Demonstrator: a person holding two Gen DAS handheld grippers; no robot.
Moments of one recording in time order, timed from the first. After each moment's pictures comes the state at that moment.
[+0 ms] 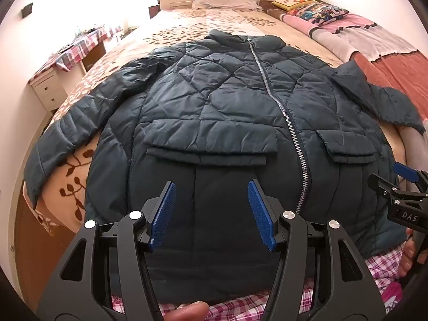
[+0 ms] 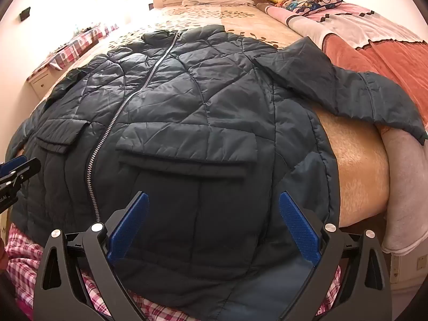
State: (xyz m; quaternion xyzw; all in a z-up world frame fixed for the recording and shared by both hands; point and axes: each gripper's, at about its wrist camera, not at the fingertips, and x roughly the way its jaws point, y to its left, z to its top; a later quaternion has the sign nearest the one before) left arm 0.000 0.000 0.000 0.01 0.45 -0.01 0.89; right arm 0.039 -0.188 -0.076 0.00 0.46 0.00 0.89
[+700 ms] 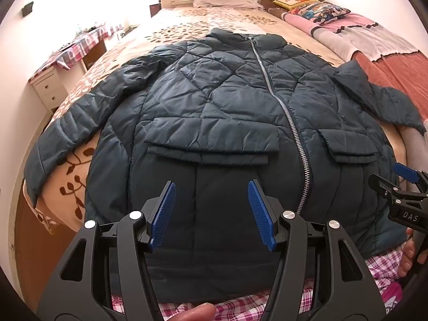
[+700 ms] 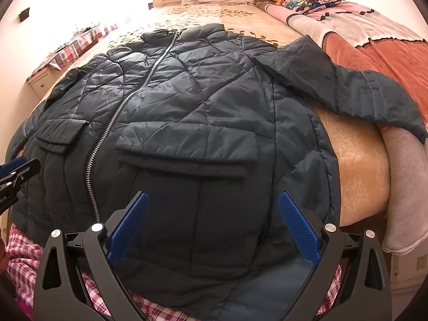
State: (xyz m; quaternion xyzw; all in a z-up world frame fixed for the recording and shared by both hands) left arm 0.000 0.000 0.000 0.01 0.45 -0.01 0.89; right arm 0.039 -0.189 -0.077 0.01 0.46 0.00 0.89
